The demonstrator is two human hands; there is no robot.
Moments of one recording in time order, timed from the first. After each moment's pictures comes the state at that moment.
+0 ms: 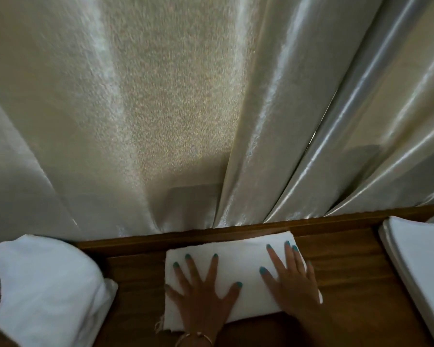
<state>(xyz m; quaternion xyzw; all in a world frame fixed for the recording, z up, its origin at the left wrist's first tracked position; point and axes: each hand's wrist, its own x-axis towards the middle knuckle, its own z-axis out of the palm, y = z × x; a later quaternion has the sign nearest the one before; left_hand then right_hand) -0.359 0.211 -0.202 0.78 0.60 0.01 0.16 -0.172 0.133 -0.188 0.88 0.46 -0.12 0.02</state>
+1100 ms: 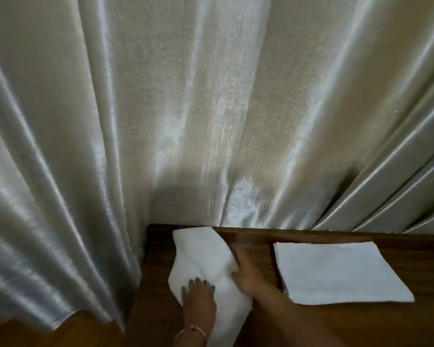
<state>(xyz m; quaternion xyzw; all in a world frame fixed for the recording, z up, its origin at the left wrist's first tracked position) -0.677 0.263 -0.168 0.79 0.60 -0.02 0.12 -0.530 0.261 -0.122 0.75 0.51 -0.36 -0.21</state>
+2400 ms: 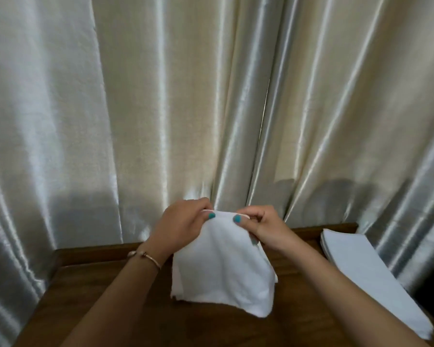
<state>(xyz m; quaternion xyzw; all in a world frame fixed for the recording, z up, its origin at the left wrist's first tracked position) -0.460 0.154 0.120 0.91 0.23 0.33 0.10 -0.268 0.036 0.120 0.61 0.57 -0.27 -0.48</state>
